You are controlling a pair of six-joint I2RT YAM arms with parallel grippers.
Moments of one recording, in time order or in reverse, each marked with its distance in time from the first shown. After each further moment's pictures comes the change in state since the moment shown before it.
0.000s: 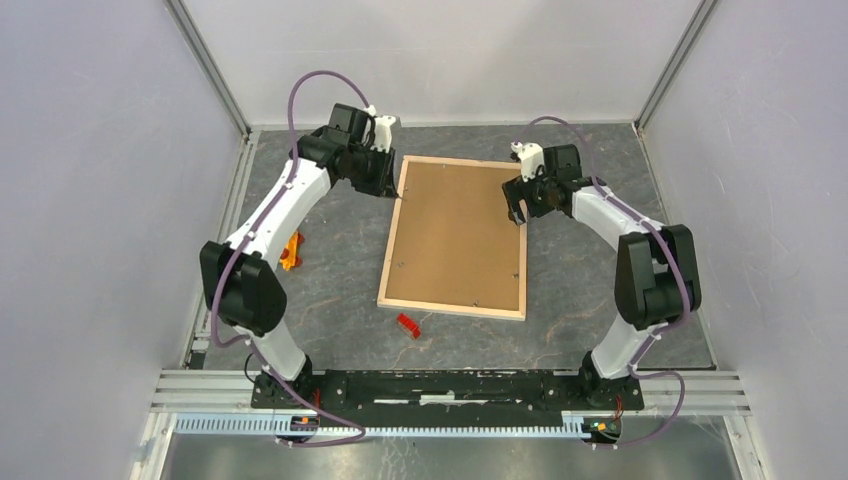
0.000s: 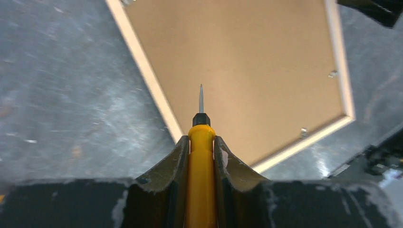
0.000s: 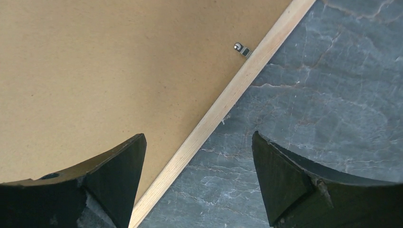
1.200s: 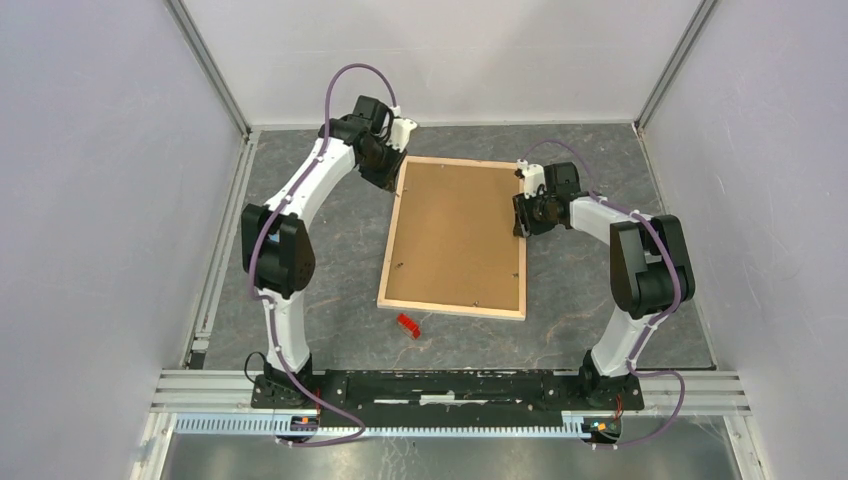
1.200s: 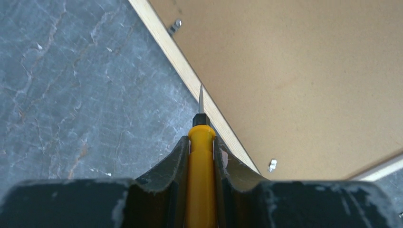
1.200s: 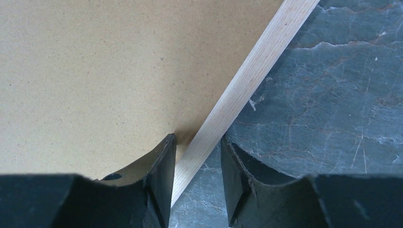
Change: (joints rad) left arm 0.004 0.309 0.270 -0.101 -0.140 0.321; right arm -0.031 0.092 -0.110 0.075 -0.073 0.124
